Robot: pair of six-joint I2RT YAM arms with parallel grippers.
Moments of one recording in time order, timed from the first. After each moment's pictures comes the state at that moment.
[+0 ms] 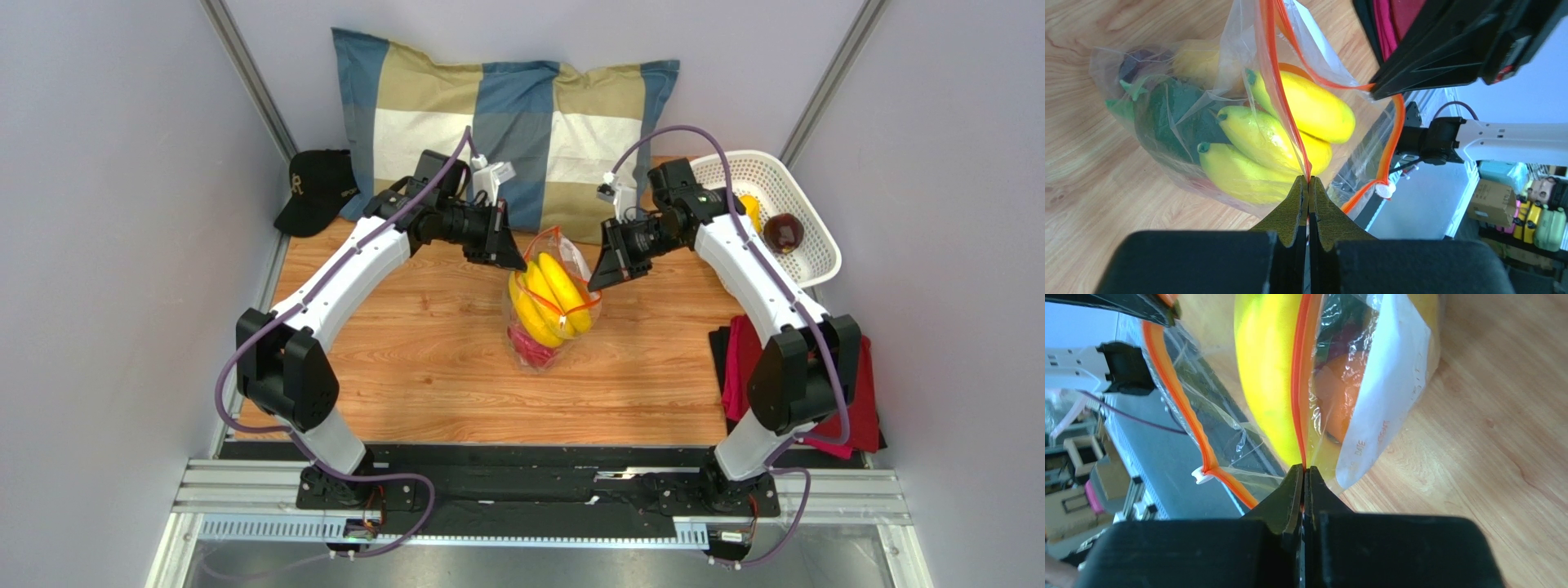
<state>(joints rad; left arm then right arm) -0.45 1.65 1.54 -0.70 0.71 -0.30 0.29 1.65 1.52 -0.99 -0.77 -0.06</state>
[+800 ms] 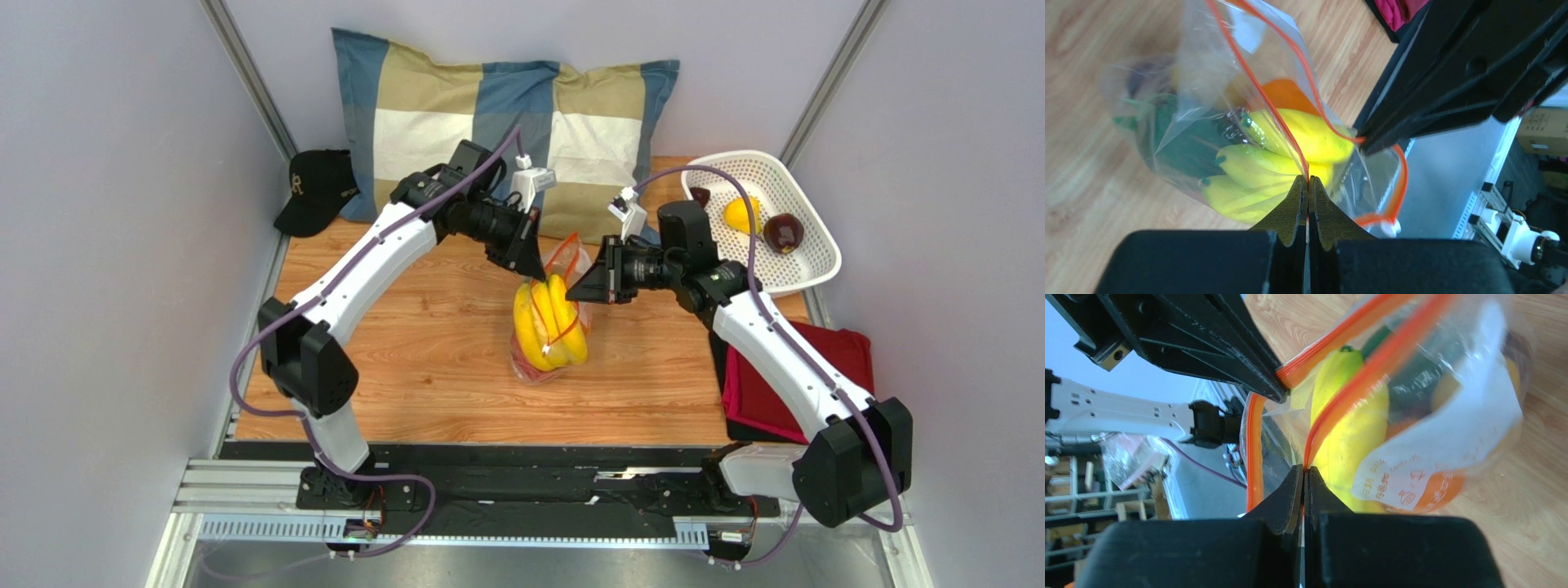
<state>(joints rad) -0.57 1.72 1.73 -0.92 0.69 -0.10 0.40 1.27 1.09 -0.40 -0.76 0.46</state>
